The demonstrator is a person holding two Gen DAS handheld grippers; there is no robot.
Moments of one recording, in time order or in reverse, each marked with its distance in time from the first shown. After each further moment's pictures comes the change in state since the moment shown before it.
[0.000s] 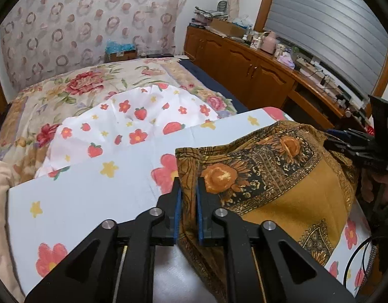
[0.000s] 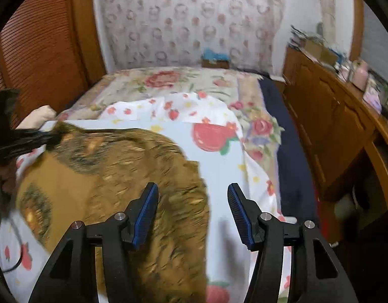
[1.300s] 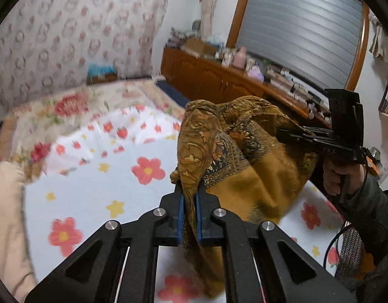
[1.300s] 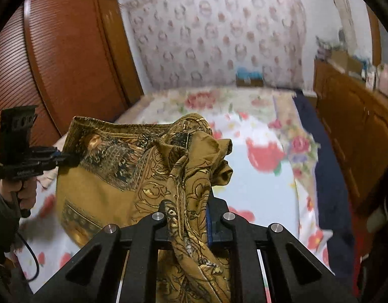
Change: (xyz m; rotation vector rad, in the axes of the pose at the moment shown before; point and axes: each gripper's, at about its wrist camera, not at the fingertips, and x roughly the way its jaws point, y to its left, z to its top) left arm -0.101 -0.024 -0.024 0.062 -0.139 -0.123; right arm -0.057 0.020 0.010 -0.072 -0.197 0.255
